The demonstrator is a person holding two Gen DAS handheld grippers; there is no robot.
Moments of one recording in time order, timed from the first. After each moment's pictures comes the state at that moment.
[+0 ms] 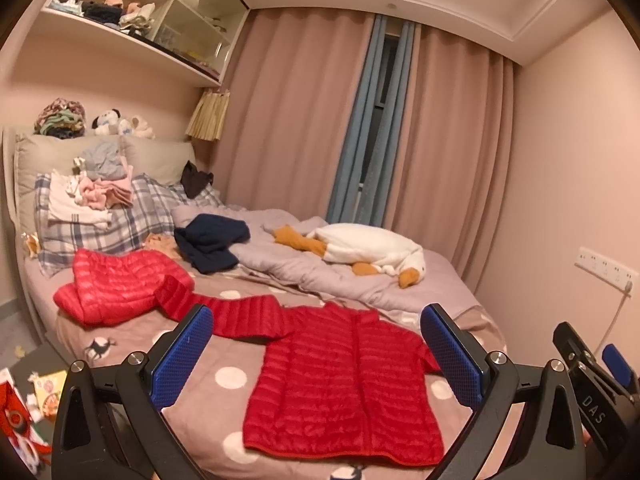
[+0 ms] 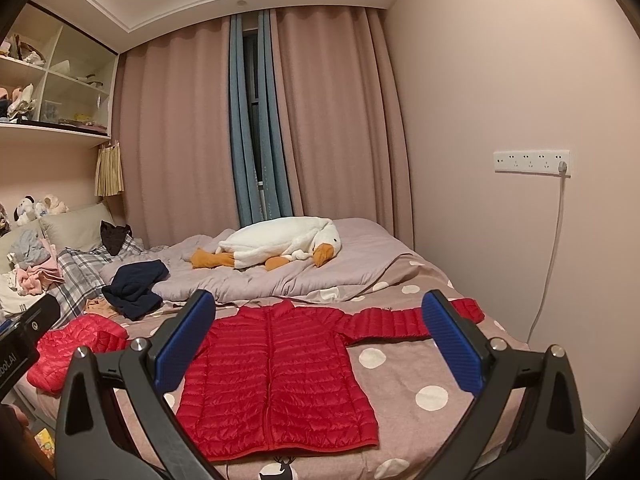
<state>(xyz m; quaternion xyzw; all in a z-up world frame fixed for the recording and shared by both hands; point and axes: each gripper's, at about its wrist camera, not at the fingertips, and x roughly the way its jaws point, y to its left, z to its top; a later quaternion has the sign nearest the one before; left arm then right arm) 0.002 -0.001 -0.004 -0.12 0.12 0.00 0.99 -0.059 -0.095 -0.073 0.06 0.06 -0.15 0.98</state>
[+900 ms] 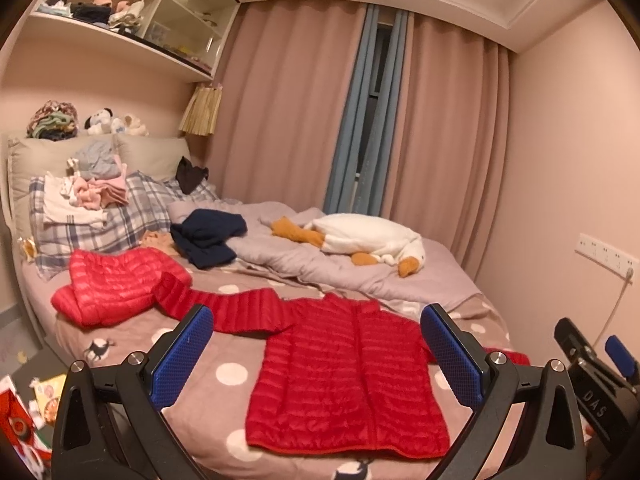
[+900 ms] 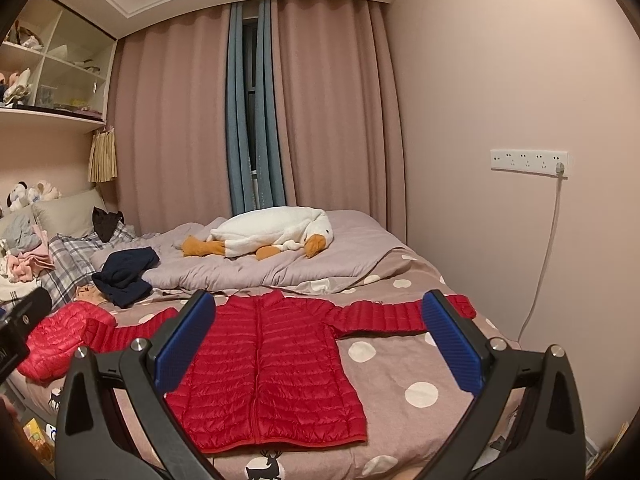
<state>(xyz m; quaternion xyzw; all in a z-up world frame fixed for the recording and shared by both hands) 0.002 0.000 -0.010 -0.11 0.13 -0.01 0.99 -0.052 -0.104 -0.077 0.05 0.08 -0.16 0.98</state>
